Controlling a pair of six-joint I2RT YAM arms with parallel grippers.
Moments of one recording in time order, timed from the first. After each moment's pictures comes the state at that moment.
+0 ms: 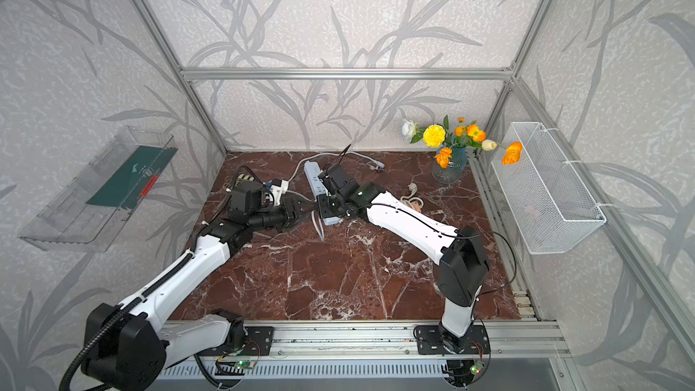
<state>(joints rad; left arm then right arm) -0.29 1.16 0.83 -0.19 0.65 -0.92 0.84 1.78 1.62 -0.65 -0.03 0.52</state>
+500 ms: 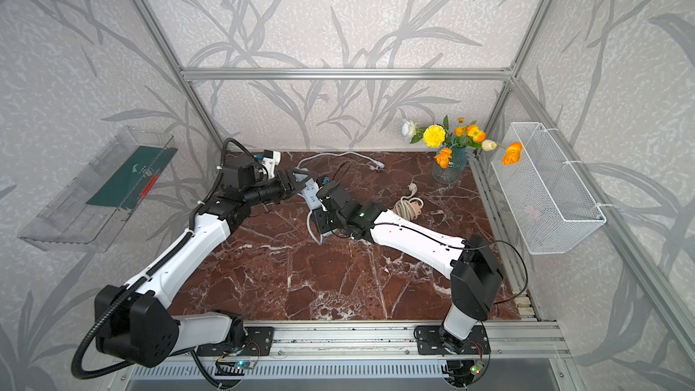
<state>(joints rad) -0.23 1.31 1.06 -0.18 0.63 -0.90 0.93 1.67 1.39 -0.43 0.05 0.45</state>
